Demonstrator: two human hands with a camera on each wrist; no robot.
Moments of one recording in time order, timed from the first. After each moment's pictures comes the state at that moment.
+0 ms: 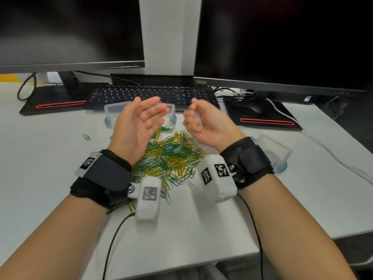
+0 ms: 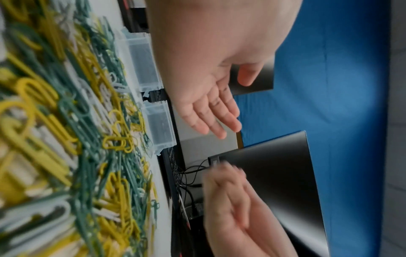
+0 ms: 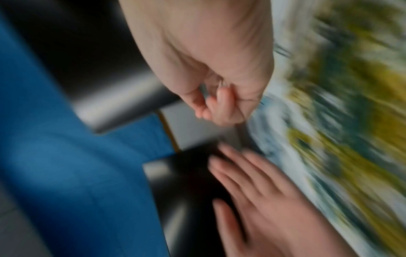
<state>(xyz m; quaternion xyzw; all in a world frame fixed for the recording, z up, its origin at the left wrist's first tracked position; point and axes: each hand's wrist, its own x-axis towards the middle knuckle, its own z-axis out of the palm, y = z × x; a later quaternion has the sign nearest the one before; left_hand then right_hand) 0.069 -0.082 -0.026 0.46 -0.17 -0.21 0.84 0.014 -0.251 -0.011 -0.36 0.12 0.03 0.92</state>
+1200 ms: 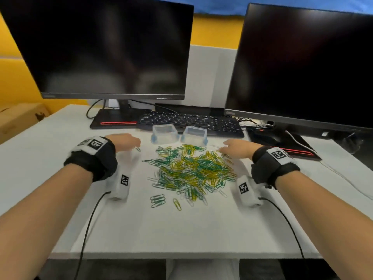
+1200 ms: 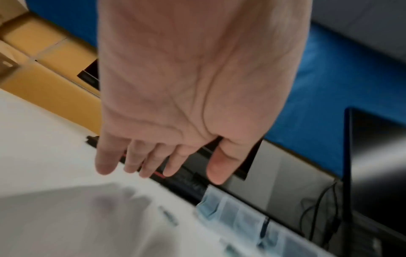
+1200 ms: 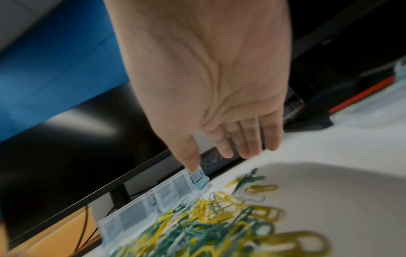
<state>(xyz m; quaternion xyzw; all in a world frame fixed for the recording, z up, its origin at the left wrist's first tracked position) 0.135 0.057 -0.005 0.94 -0.13 -0.17 0.27 0.003 -0.247 0.005 -0.97 0.19 0.12 0.10</state>
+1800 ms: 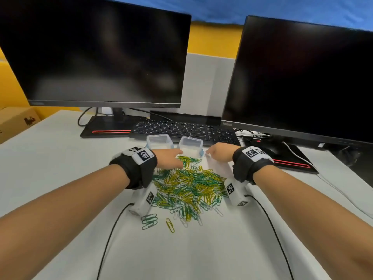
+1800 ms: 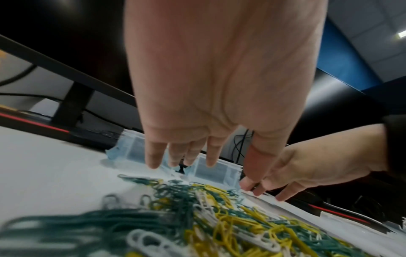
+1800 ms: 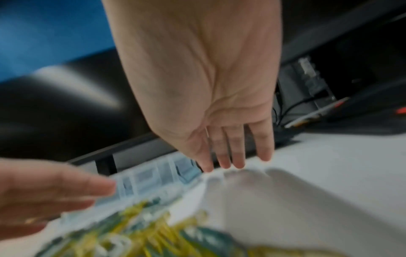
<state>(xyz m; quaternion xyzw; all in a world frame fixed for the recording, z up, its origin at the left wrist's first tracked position) 0.103 -0.048 0.004 0.92 -0.31 -0.23 0.11 0.061 -0.252 0.005 -0.98 0.12 0.14 0.03</state>
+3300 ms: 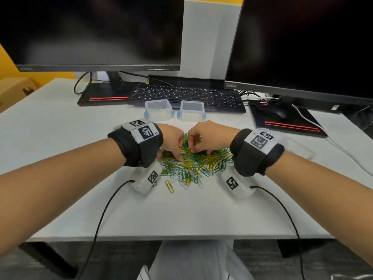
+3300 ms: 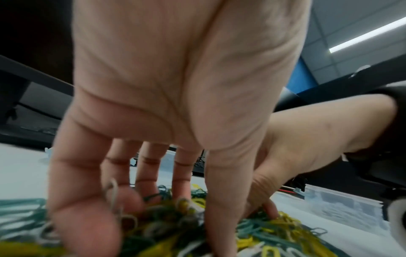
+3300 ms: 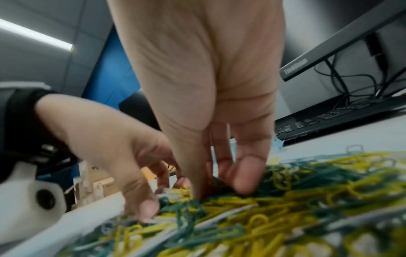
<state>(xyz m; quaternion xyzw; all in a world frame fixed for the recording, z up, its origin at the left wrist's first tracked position) 0.063 -0.052 0.001 0.91 -0.31 -0.27 0.03 0.012 -0.197 -0.007 -0.97 -0.05 0.13 0.19</state>
